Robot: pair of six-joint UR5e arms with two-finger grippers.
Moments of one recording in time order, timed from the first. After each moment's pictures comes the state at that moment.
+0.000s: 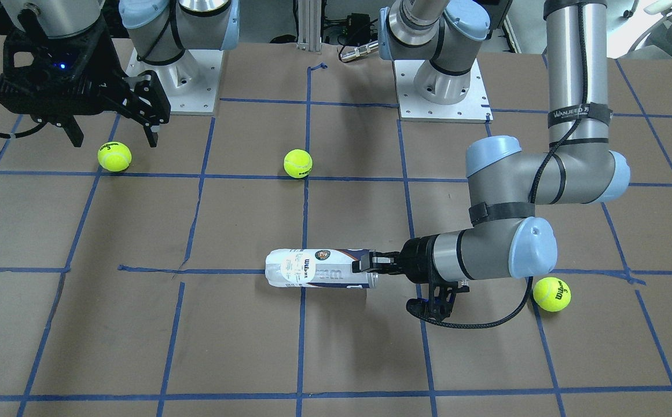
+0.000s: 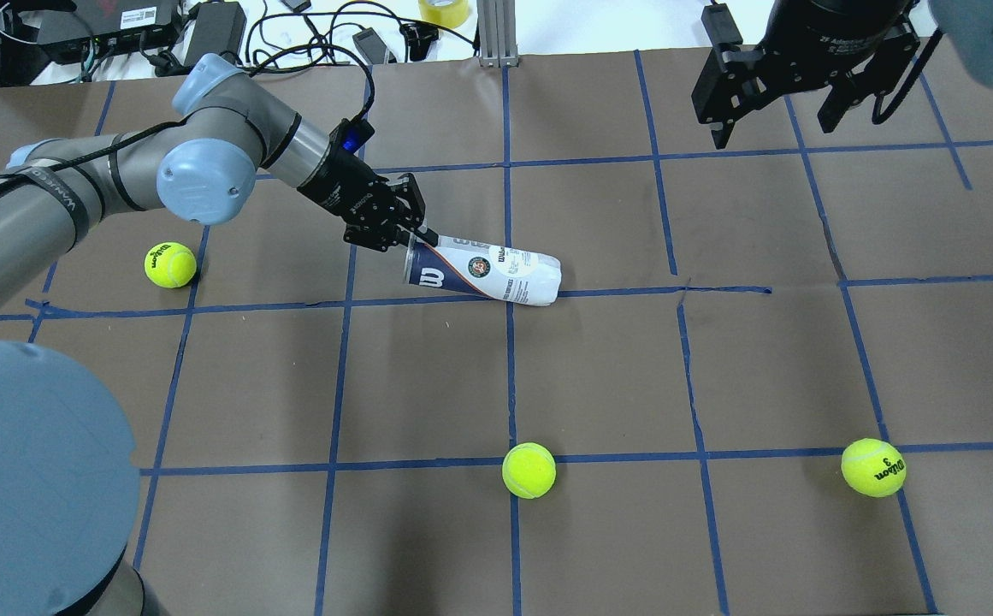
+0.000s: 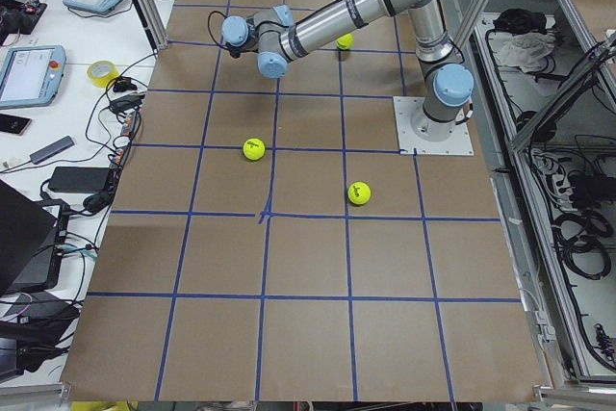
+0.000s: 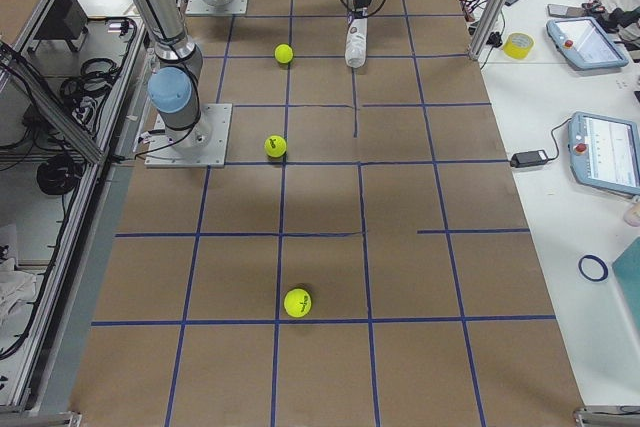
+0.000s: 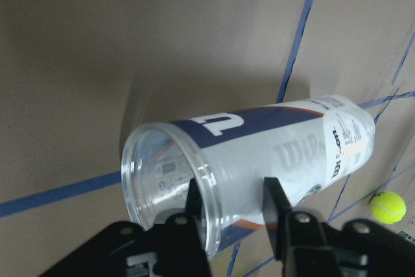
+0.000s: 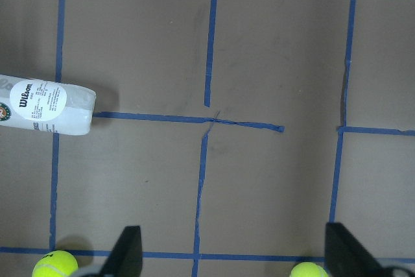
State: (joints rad) left arm -1.52 -2.05 -1.62 -1.33 0.88 0.05; right arm 1.61 -1.55 1.45 -1.55 -1.64 -0.04
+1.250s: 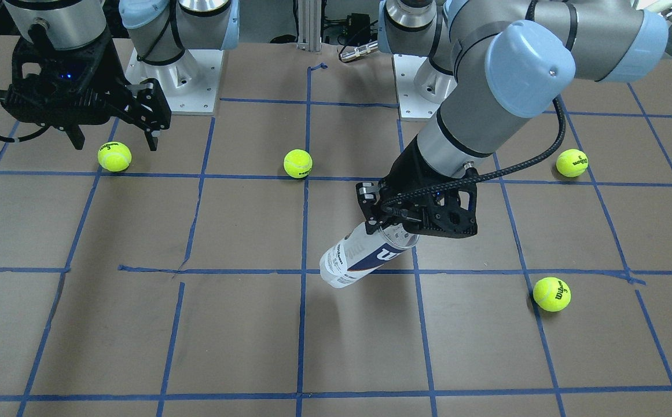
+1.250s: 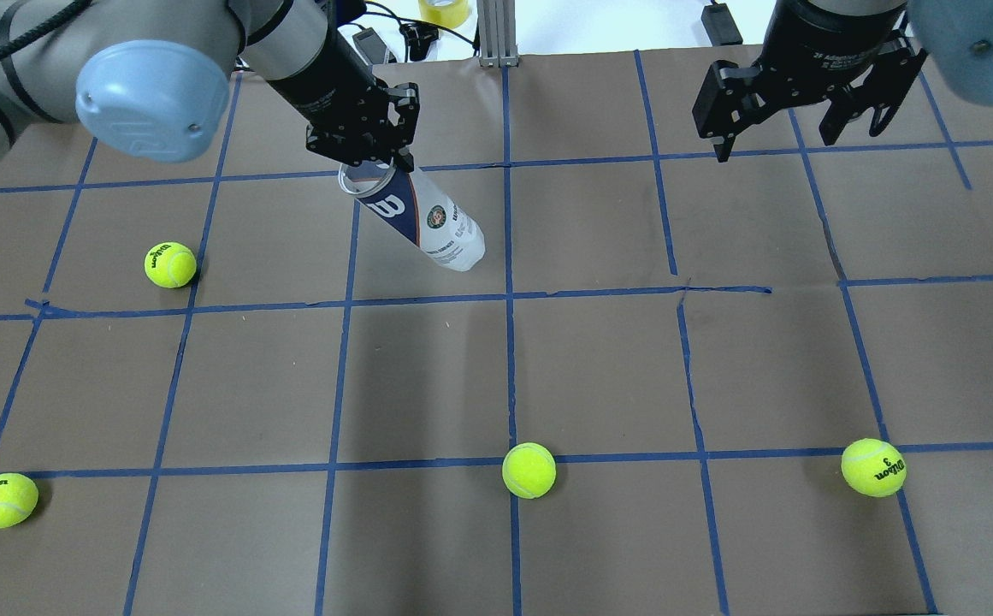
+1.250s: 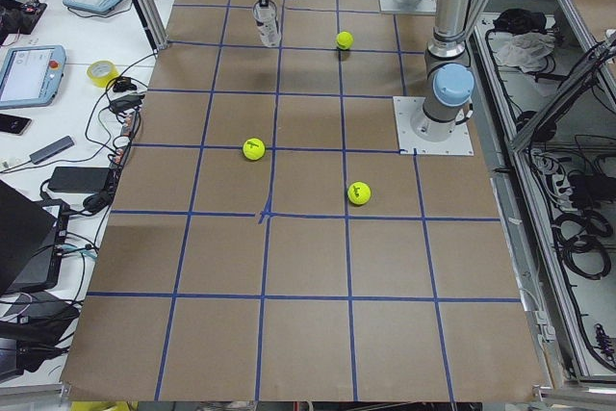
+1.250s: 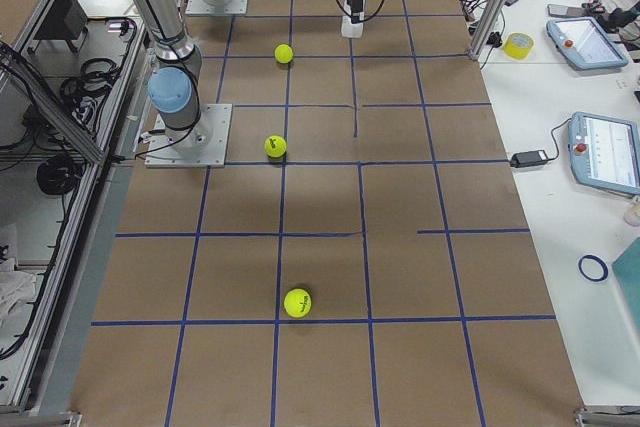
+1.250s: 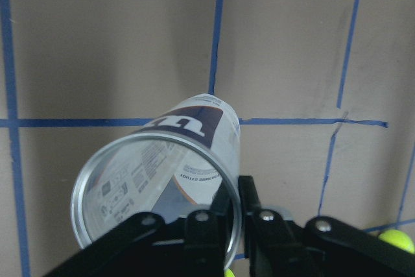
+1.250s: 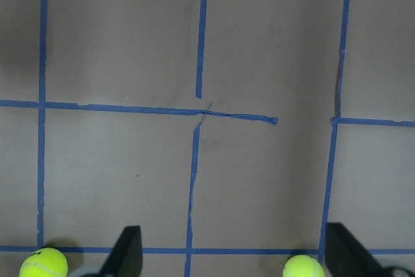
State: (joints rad) left arm -1.67 -1.83 -1.46 -1.33 1.29 -0.18; right arm 1.61 -1.54 1.46 -1.56 -1.66 -0.04
